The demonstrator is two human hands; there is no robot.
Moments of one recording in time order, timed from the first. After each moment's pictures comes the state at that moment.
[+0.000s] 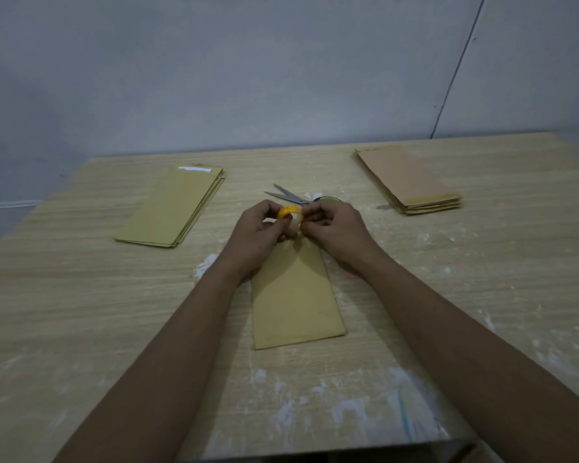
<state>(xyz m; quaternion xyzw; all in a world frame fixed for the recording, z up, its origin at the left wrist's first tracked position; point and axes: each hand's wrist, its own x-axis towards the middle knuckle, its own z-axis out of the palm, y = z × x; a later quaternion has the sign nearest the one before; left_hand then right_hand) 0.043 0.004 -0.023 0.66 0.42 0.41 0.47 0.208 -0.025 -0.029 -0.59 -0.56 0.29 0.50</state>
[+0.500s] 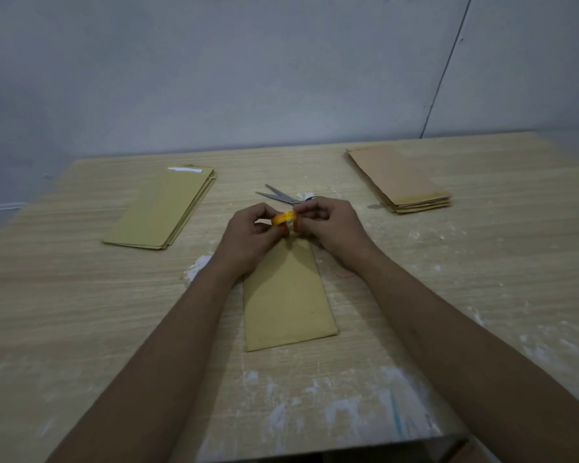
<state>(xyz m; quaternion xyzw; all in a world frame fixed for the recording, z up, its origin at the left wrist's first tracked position) 0.039 0.006 -0.028 0.69 0.41 0.40 0.44 0.211 -0.029 -0.024 -0.54 -0.50 0.39 0.55</state>
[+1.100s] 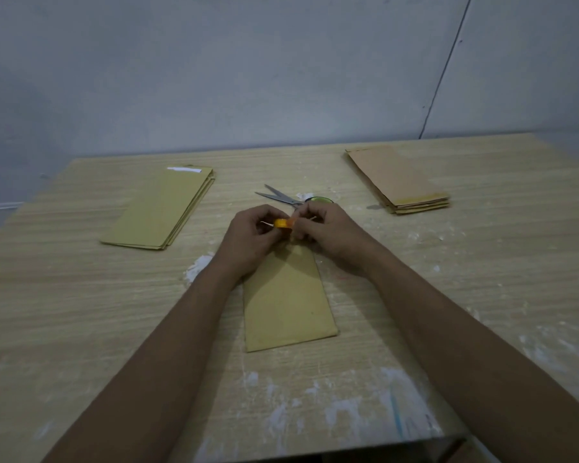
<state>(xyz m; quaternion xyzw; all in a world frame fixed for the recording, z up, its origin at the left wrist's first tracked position) 0.039 0.003 -0.023 0.74 0.39 0.40 0.39 0.211 -0.035 -0.013 -0.52 -0.55 0.46 0.46</state>
